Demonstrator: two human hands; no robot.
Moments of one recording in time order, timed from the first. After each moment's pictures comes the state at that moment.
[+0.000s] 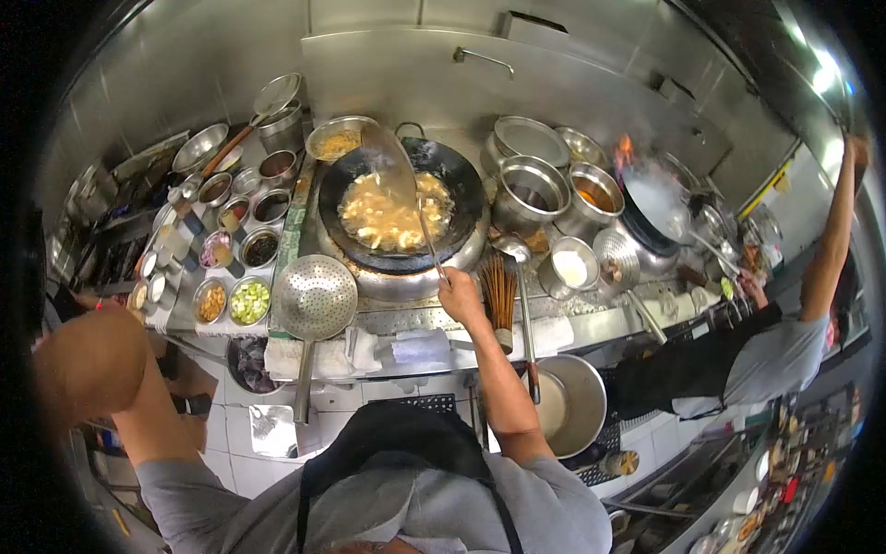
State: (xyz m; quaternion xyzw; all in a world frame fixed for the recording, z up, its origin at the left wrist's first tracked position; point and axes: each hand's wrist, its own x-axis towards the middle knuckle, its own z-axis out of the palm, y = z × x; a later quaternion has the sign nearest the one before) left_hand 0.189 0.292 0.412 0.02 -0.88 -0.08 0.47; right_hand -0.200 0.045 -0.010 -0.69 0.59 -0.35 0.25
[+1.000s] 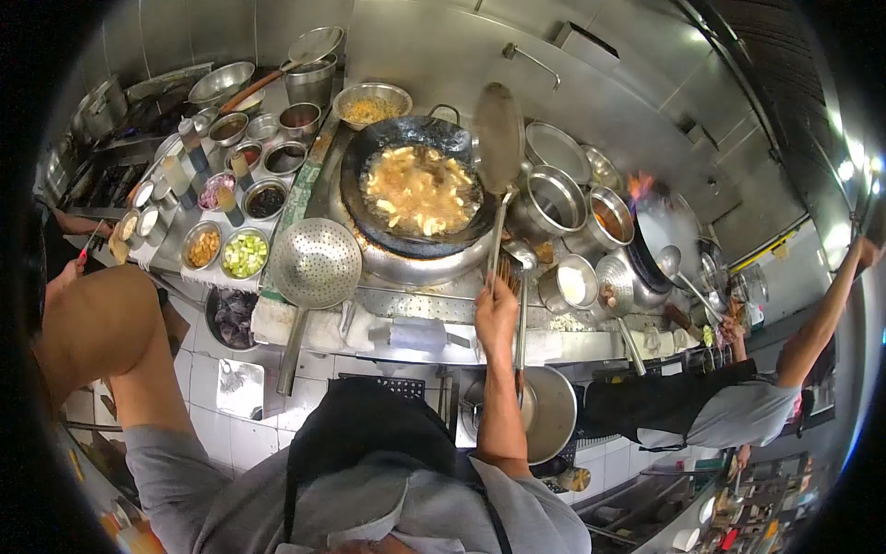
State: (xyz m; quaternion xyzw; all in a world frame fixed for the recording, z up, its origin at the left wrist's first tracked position) left_hand 0.215 0.287 0.363 0.03 -0.86 -0.04 0.51; right_hand -0.213 0.103 0.034 -0.60 0.60 -0.46 0.25
